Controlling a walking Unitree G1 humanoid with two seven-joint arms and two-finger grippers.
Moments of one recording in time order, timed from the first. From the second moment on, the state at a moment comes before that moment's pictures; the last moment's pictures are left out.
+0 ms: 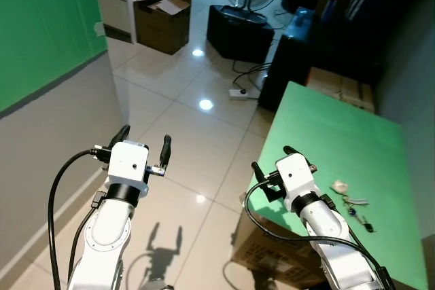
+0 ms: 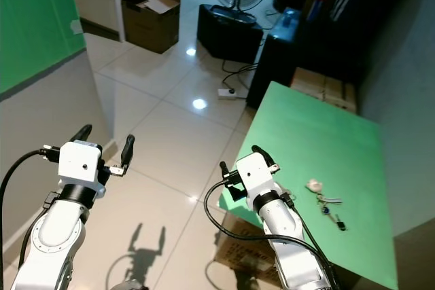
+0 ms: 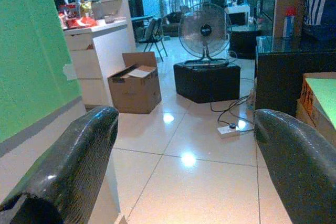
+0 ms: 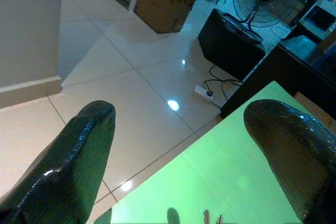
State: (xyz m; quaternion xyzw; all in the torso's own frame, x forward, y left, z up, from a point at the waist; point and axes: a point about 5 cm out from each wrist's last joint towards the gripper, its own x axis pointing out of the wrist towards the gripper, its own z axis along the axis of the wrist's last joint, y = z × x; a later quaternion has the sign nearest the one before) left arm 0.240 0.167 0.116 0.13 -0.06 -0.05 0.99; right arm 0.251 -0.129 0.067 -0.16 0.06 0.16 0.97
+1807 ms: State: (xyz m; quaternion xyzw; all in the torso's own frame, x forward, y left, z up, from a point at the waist) left arm 0.278 0.137 0.110 0.07 -0.06 -0.11 0.99; right arm 0.231 -0.155 0.081 -0.13 0.08 0.08 0.98
